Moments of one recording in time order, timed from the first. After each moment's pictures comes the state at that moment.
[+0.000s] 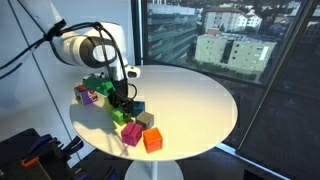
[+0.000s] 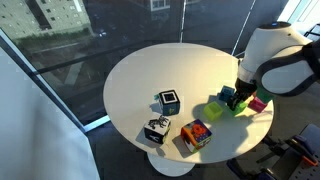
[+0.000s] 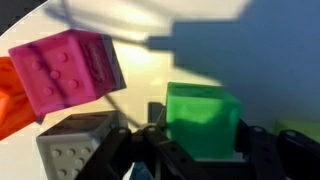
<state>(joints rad) -0.01 0.18 -0.07 -2.55 -0.15 2.64 0.13</state>
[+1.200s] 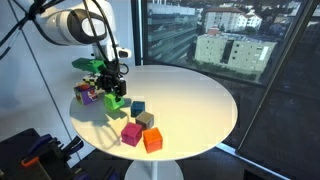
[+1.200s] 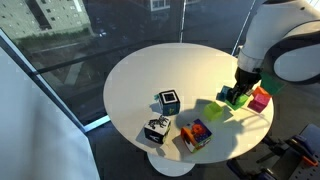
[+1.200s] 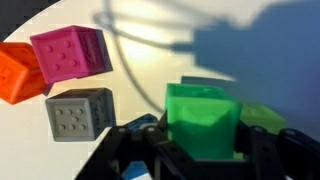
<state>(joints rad) 0.03 0.01 -0.01 -2.55 -0.15 2.48 0.16</state>
